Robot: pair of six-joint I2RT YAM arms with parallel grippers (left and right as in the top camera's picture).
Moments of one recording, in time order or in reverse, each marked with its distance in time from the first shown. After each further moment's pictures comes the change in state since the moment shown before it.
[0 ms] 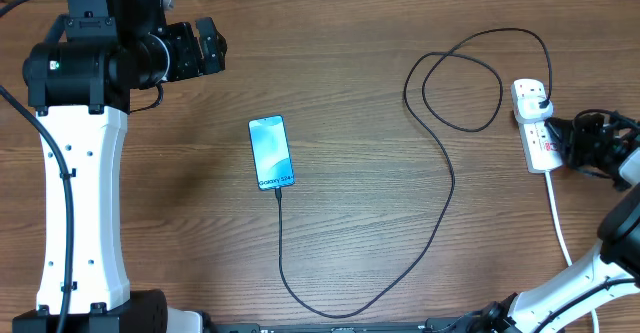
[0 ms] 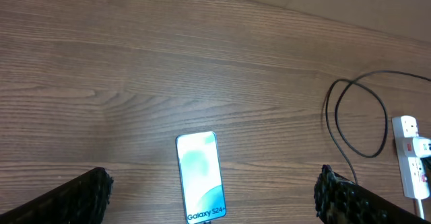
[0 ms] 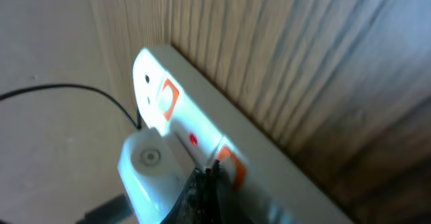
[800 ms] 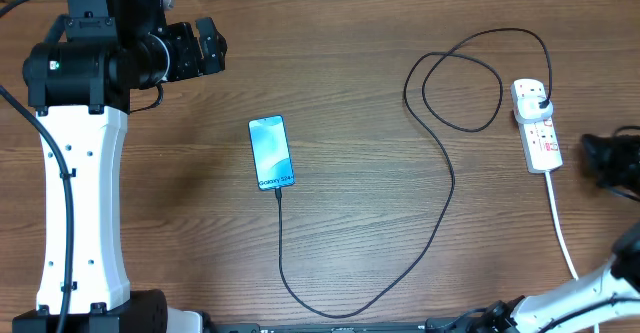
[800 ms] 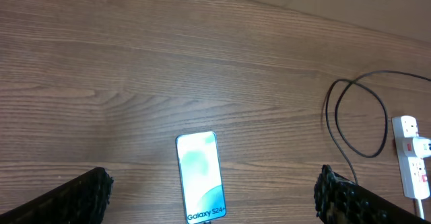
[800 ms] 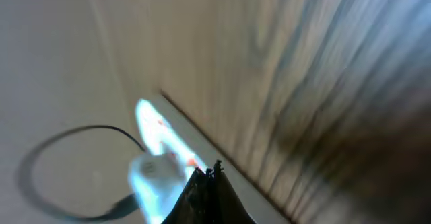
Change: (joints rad) left arm 0.000 0.000 0.000 0.000 0.000 0.000; right arm -0.176 -0.073 -0.014 -0.023 -0.014 0.023
